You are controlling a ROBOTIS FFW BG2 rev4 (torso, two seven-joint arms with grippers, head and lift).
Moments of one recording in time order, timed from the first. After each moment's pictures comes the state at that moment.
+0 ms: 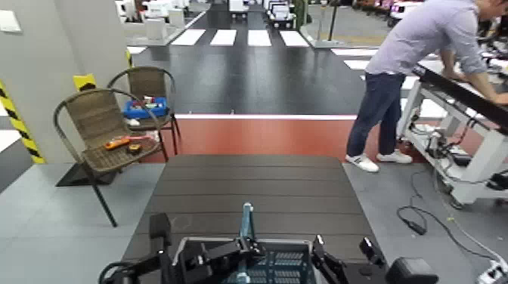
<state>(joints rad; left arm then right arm) 0.01 0.19 0.01 -1.69 1.73 1.18 -0.11 0.37 -0.10 0.18 -1.90 -0.23 -0.05 -0.10</state>
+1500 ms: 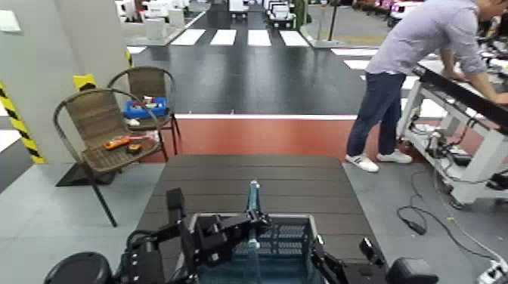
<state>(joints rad) -0.20 0.22 -0.13 -1.49 1.61 1.06 -0.26 0.37 -0.10 0.18 -1.89 -0.24 -0.06 -0.10</state>
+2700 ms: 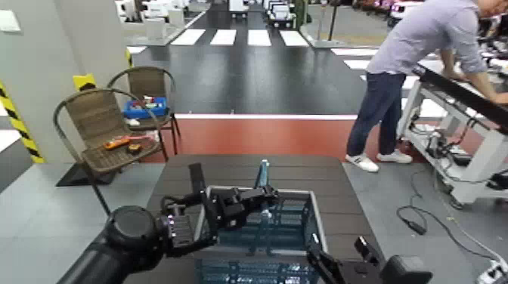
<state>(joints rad) -0.51 0.21 -0.35 -1.12 1.40 0.91 -0.53 0.35 -0.11 0.20 -1.88 -0.25 -0.05 -0.10</state>
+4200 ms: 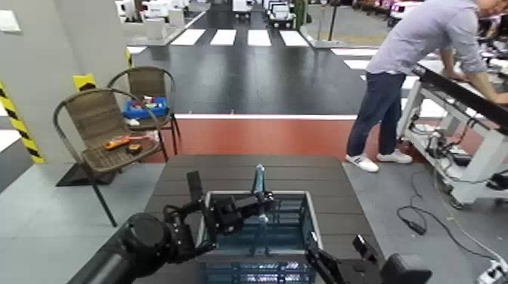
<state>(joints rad) -0.57 0.19 -0.42 -0.93 1.27 0.77 -0.75 0.35 -0.11 0.21 -1.88 -0.27 -0.06 -0.10</state>
